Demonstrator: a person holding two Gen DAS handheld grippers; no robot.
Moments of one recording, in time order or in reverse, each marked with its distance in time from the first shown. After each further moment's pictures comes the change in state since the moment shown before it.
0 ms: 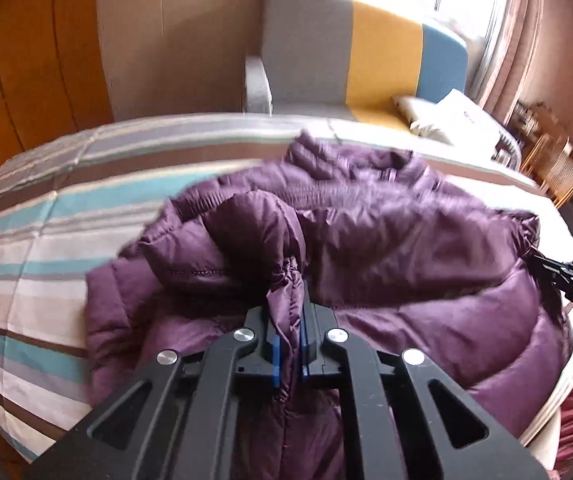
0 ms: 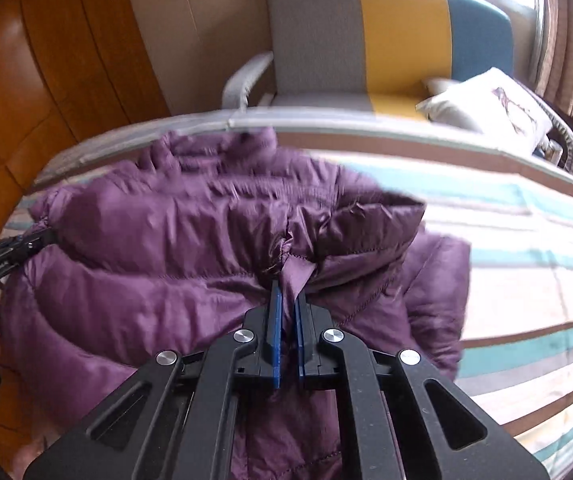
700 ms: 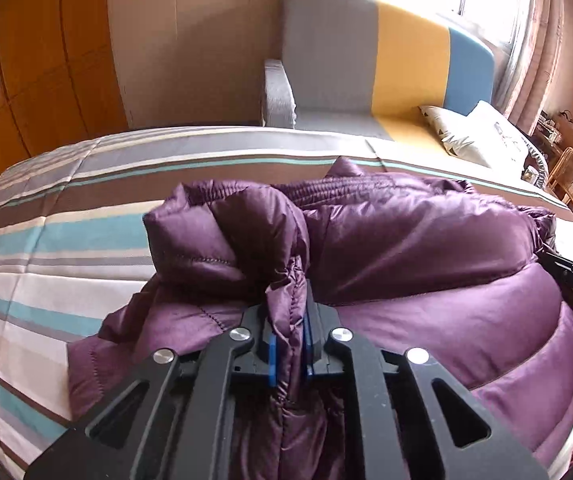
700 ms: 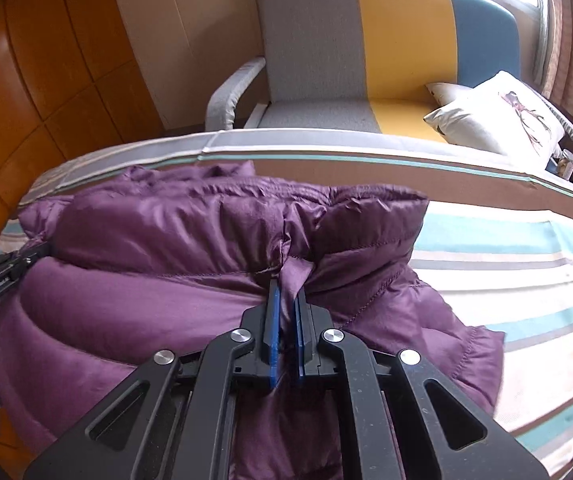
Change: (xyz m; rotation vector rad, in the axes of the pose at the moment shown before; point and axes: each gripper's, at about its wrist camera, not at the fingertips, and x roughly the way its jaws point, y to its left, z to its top) left arm 0.084 0.010 0.039 -0.024 -0.001 0.082; right arm 0.083 -0.010 0.049 0.014 -0.005 -0.020
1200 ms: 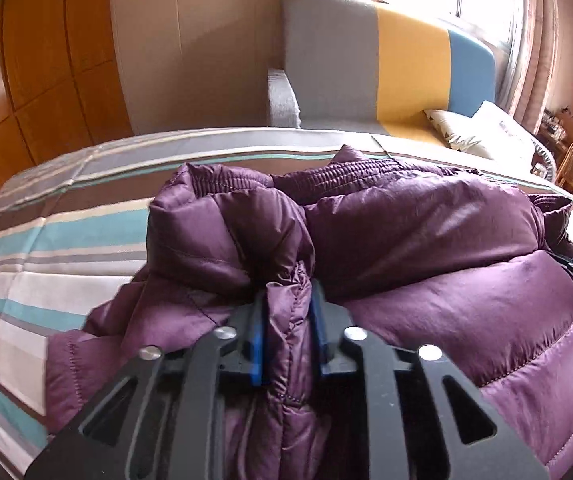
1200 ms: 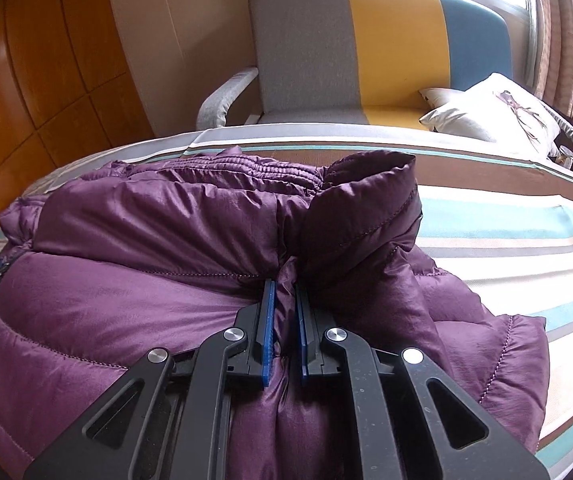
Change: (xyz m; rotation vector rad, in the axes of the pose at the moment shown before) left arm 0.008 -0.012 -0.020 0.025 -0.057 0.062; right arm 0.019 0.002 -0.027 0.019 -0.074 -0.010
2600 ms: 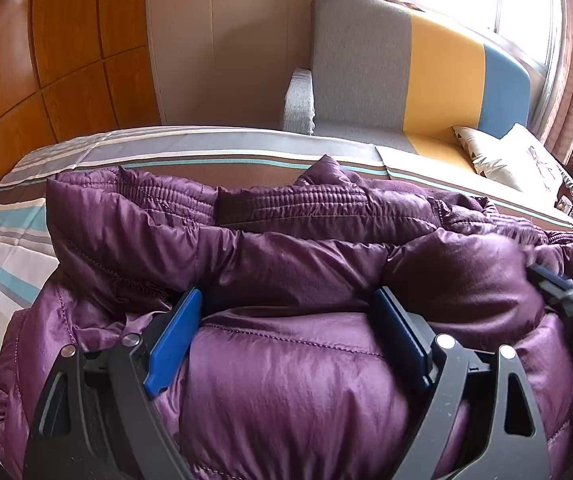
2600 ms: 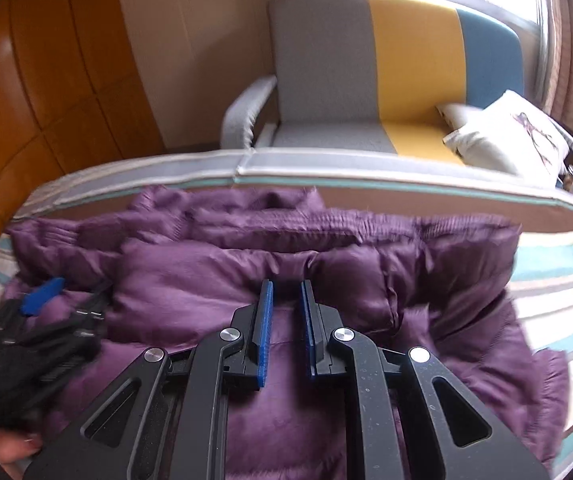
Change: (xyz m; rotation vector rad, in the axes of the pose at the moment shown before) left arm 0.020 -0.041 0.015 -0.132 -0.001 0.074; right arm 0.010 0.051 0.033 -0.014 0.002 -0.009
